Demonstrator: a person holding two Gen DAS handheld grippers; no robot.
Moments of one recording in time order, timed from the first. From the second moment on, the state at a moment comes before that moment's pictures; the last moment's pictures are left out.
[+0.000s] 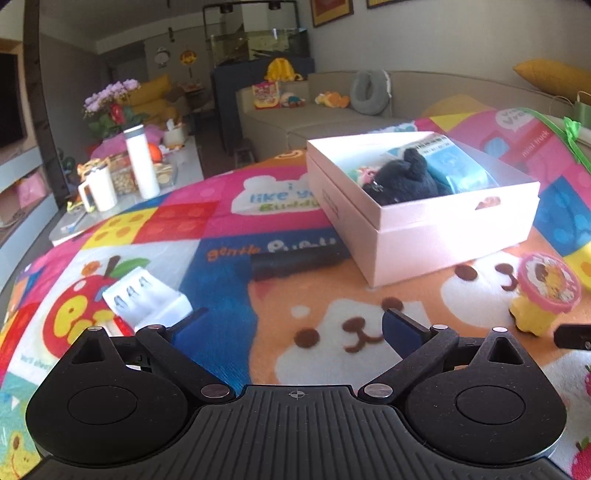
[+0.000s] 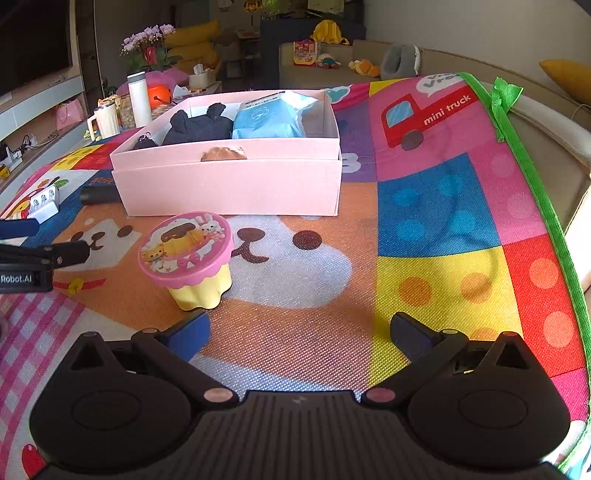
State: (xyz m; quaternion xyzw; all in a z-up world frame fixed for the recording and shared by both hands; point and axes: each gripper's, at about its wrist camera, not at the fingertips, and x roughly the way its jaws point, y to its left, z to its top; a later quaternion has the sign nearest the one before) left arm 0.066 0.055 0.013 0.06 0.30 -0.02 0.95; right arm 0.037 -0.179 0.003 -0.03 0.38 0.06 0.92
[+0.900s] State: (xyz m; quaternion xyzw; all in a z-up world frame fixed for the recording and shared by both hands) left arm 0.019 0.152 0.007 -0.07 0.32 0.00 0.95; right arm 0.068 -0.082 0.132 -0.20 0.25 0.18 0.93
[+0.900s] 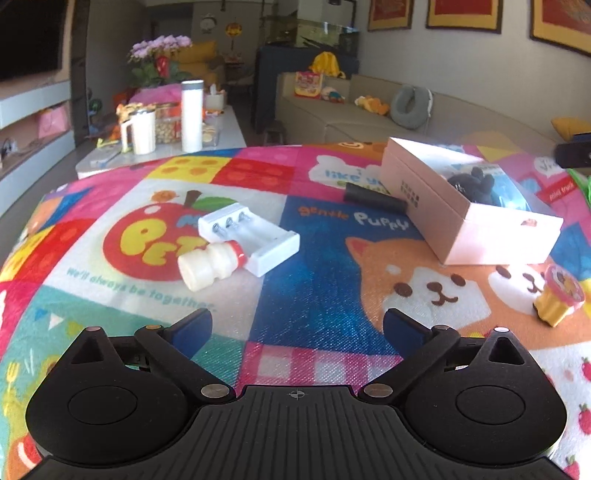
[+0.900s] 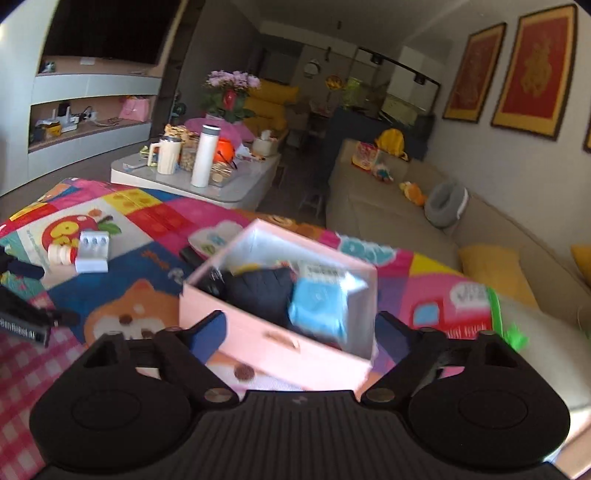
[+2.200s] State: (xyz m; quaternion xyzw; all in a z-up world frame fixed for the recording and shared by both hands) left arm 0.013 0.164 0.008 -0.13 0.28 0.02 0.95; right arm 0.145 -0.006 0.115 -0.15 0.46 0.28 0.83
